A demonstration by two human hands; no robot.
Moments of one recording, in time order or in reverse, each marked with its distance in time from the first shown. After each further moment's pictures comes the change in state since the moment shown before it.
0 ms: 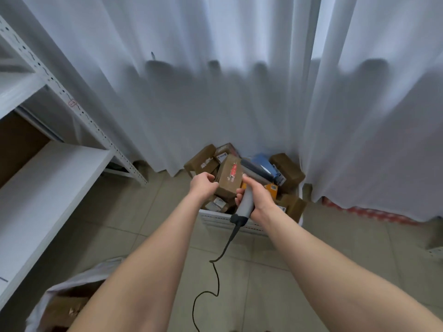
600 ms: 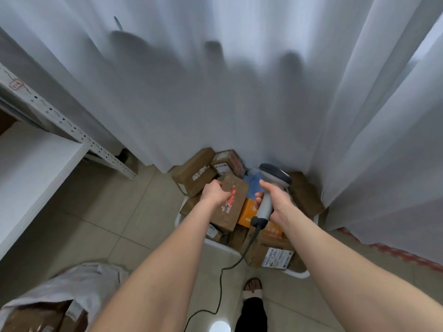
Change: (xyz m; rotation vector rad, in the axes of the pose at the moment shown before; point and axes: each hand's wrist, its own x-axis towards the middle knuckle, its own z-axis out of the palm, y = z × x) left_hand 0.247 0.039 0.092 0.046 -0.170 -0.217; right_hand 0.262 -0.120 -0.005 -0.188 0.181 0.132
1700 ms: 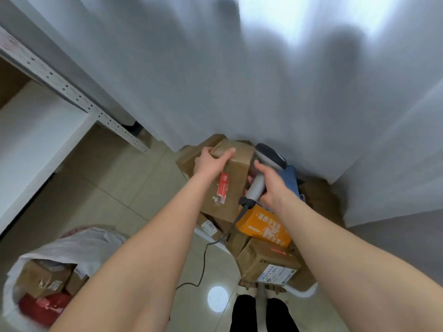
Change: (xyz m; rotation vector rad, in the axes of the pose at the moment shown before) left_hand 0.097 0.034 -0.026 -0.406 0.207 -0.201; right_hand 0.112 -0.043 0.058 0.003 -0.177 0.142
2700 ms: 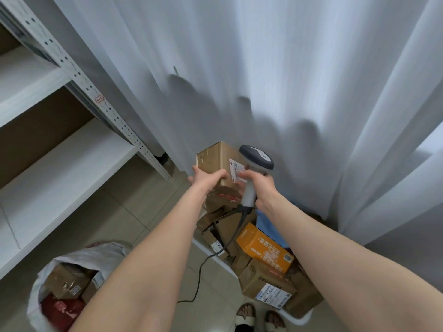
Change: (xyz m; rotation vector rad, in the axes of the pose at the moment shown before) left_hand -0.121 0.056 -0.099 -0.214 0.082 -0.125; right_hand -0.152 -0.046 0.064 -0.319 -0.169 -0.283
